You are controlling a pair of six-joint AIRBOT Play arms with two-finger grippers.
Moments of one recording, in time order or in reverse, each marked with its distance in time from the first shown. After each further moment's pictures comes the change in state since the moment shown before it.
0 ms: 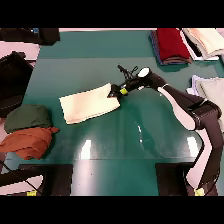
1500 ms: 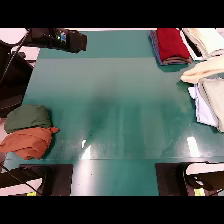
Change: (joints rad) left arm -0.196 -0.006 0.000 0.005 -0.003 -0.046; right arm -1.063 0.427 0.081 -0.264 -0.192 -0.021
